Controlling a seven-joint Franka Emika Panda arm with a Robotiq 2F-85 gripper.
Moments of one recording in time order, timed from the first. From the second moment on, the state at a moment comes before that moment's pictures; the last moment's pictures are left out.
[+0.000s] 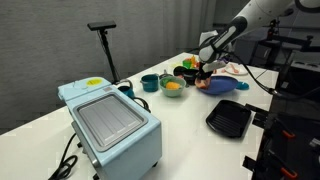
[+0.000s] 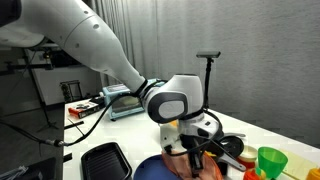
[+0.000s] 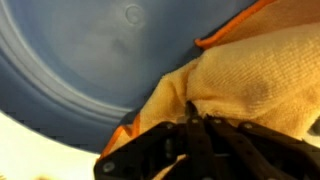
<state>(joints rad) -0.14 0.68 -0.20 -1.74 -0.02 2.47 0.28</state>
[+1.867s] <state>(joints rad) -0.16 0.55 -0.18 -1.90 -0.27 2.06 -0.07</state>
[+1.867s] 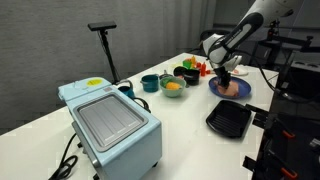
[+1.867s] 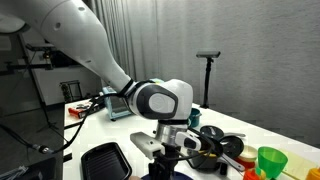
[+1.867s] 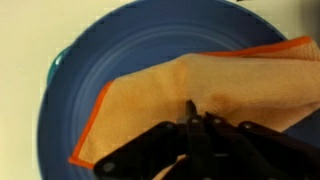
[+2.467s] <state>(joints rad) -0.13 0.40 -0.12 -2.01 -0.22 2.18 -0.02</state>
